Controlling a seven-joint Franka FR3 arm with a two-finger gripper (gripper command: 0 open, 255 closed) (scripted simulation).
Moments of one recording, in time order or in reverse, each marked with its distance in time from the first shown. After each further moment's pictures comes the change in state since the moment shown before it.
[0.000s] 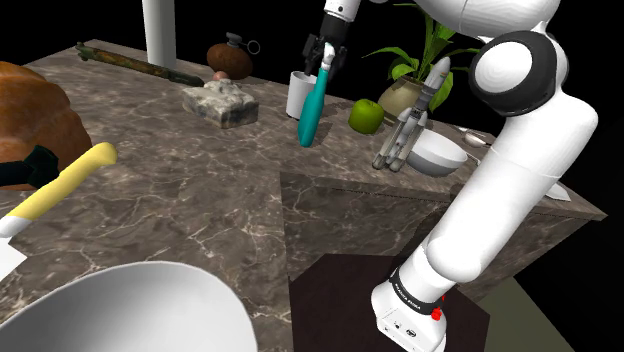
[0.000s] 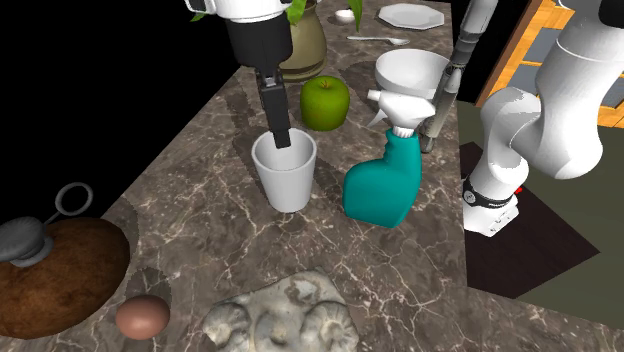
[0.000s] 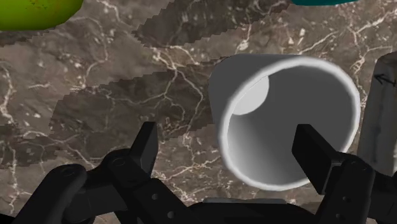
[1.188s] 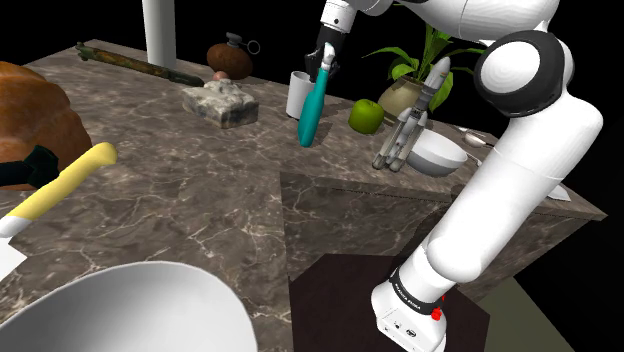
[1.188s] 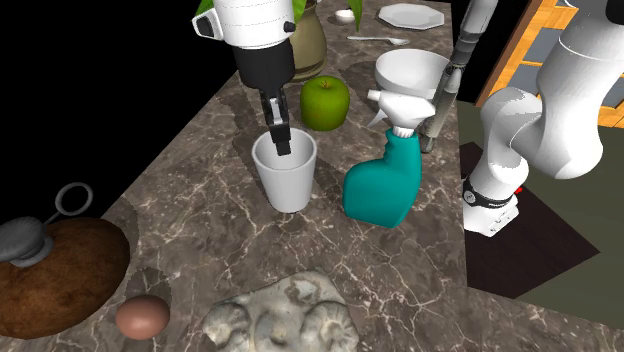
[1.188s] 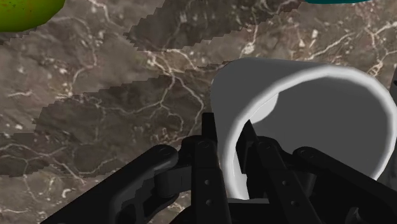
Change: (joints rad) arm 0.006 -0.022 0.004 -0.101 -0.004 0.080 0.000
